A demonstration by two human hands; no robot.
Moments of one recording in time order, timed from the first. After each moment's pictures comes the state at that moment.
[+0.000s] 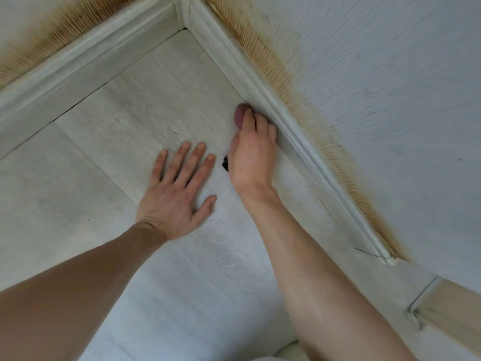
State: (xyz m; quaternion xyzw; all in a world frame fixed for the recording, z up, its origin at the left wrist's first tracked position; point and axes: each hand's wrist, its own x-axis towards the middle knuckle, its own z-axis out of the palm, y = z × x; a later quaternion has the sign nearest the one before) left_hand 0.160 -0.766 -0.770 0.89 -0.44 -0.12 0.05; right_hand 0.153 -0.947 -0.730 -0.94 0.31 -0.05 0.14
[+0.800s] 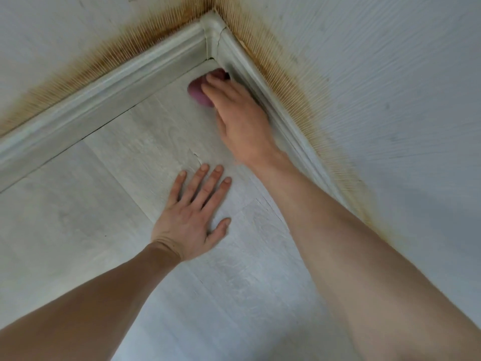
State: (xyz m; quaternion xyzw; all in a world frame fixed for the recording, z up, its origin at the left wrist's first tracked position) left_hand 0.163 -0.767 -0.768 0.89 -0.43 -0.14 0.05; right_hand 0.253 -0.966 -0.716 -0.98 0.00 0.01 0.18
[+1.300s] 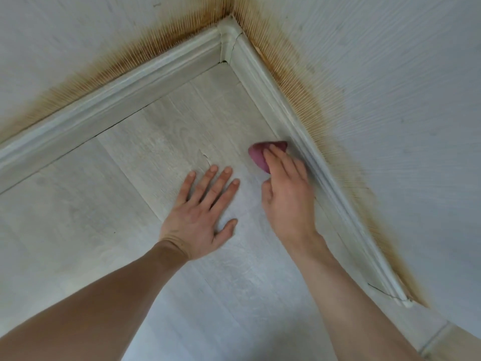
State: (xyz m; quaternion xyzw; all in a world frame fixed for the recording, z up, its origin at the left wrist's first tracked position) left_hand 0.163 -0.765 -0.769 0.89 -0.43 -0.14 0.05; right_hand 0.129 -0.954 -0.687 -0.97 0.19 0.04 0.15
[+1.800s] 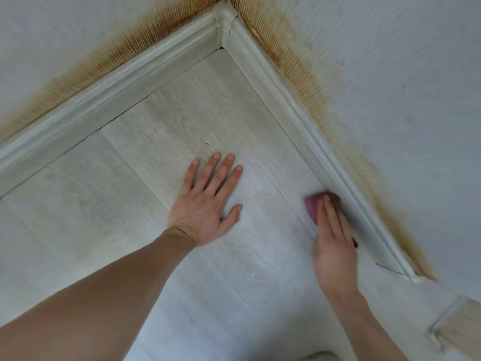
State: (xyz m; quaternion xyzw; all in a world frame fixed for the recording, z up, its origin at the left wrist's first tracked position) left_hand 0.163 -0.766 -0.768 0.89 -0.43 -0.15 0.04; right_hand -0.031 -0.980 -0.713 -0.95 0.28 0.14 0.07
